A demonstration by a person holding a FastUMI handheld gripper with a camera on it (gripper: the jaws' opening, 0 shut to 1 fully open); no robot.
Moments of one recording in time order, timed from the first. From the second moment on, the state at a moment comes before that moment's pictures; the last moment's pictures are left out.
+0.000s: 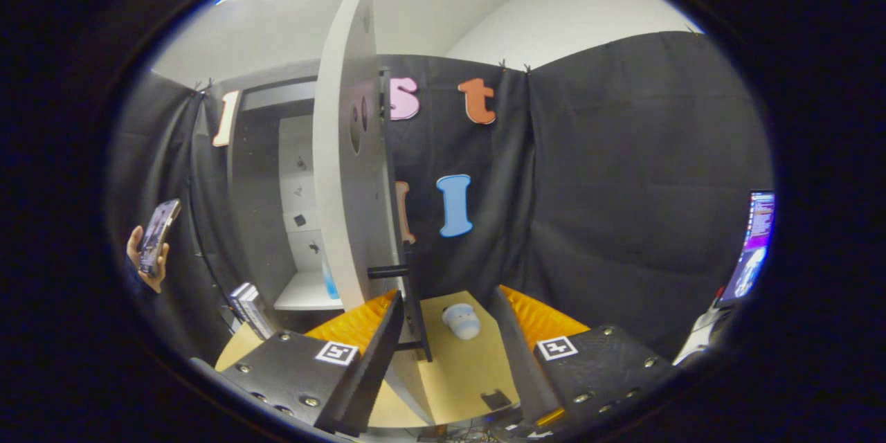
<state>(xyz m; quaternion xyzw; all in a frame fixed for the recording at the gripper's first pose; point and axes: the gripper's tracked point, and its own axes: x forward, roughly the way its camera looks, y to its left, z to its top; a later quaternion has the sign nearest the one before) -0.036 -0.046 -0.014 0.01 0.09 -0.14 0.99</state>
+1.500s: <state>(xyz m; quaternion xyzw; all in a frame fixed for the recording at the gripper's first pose) 0.092 0.171 -0.062 0.08 0.13 0.21 0.97</state>
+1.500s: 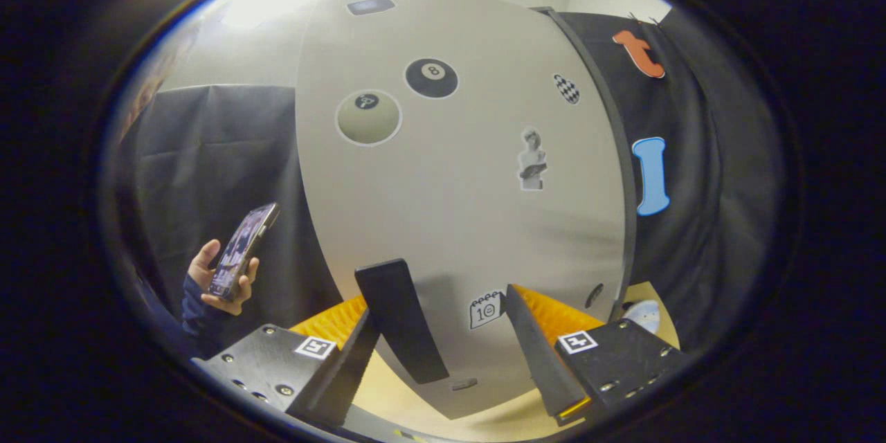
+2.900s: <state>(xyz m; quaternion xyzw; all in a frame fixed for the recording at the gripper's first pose) 0.153 0.238 -0.093 0.07 0.11 0.20 0.97</state>
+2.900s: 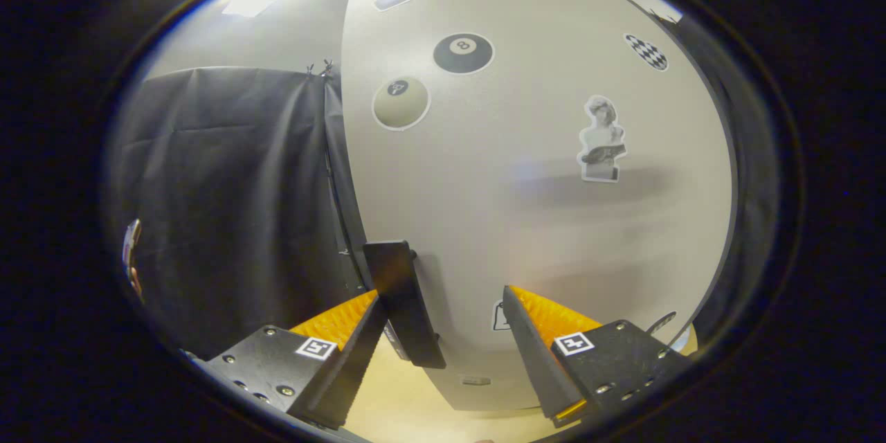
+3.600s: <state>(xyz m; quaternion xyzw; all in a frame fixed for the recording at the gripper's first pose) 0.155 0.239 -0.095 0.03 0.08 0.19 0.98</state>
